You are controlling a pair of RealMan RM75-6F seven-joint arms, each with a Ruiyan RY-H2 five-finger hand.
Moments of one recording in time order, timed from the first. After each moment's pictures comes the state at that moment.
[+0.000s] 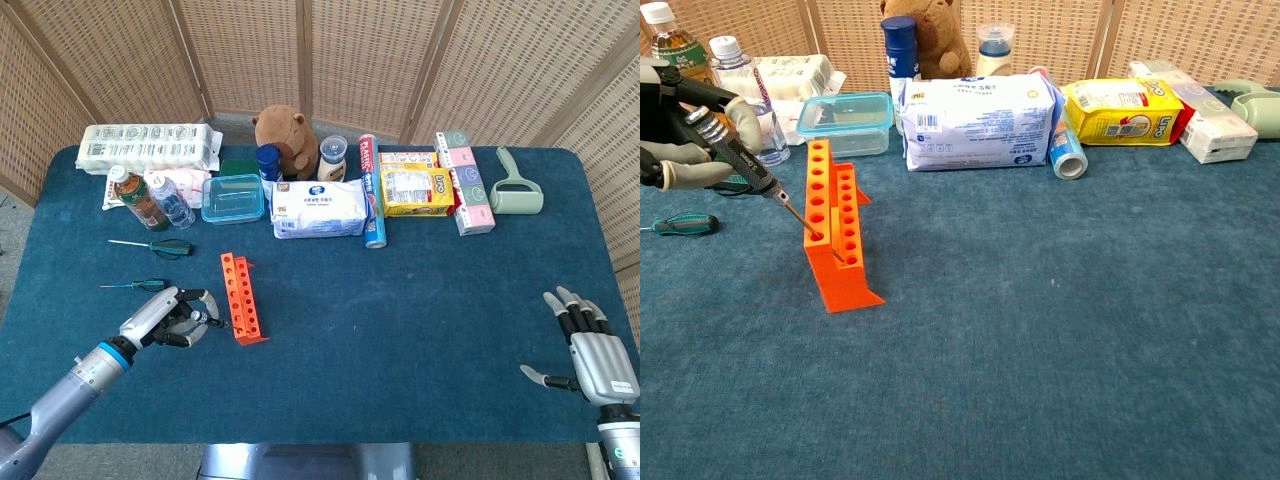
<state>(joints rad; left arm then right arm) -0.58 -1.05 -0.03 -1.91 1.41 0.92 -0.65 0.10 -1.03 0.03 -1.68 -1.46 1.37 0.01</state>
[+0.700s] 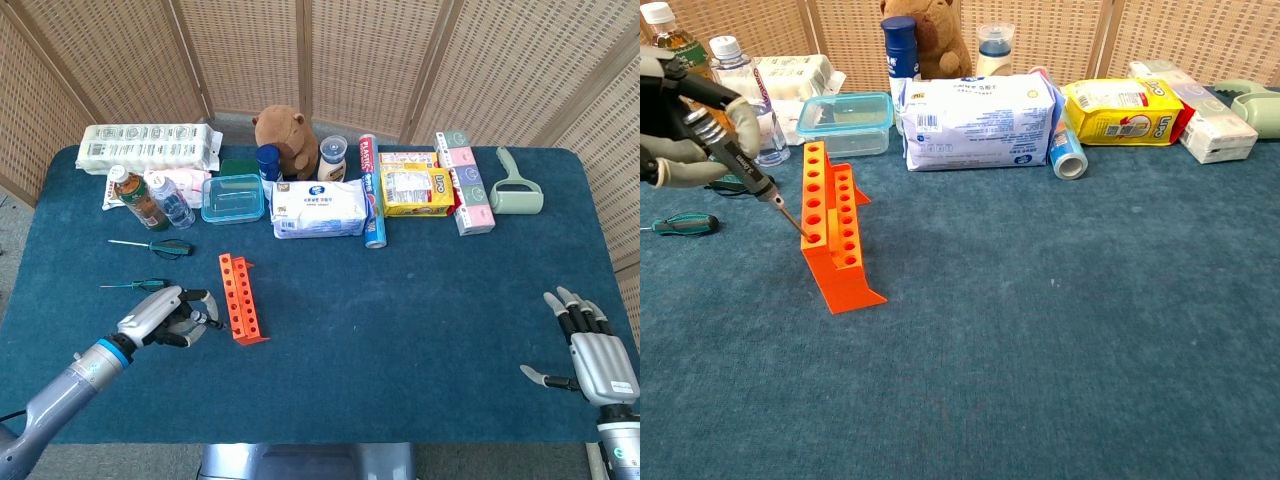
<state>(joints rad) -0.62 -0.98 -0.06 -1.99 1.31 0.84 -0.46 0.10 -1.03 0.03 -1.68 -1.46 1.36 0.01</state>
